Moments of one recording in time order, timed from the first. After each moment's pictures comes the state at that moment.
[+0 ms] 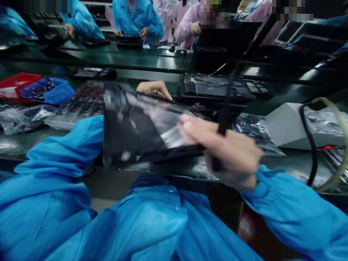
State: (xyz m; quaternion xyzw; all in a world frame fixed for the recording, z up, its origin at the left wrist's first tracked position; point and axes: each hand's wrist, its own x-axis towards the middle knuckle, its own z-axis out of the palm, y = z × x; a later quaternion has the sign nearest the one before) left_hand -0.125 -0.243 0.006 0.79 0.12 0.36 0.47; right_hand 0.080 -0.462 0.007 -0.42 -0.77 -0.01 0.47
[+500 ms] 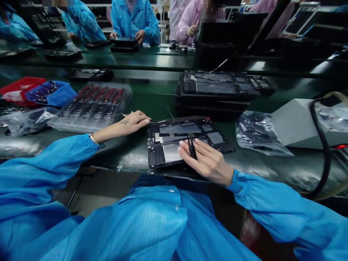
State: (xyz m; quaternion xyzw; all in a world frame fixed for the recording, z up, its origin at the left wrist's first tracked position) left_hand -0.197 -0.244 -0.056 0.89 0.37 0.11 0.22; right_hand 0.122 -0.444 -0.086 -0.37 -0.88 -0.09 0.27
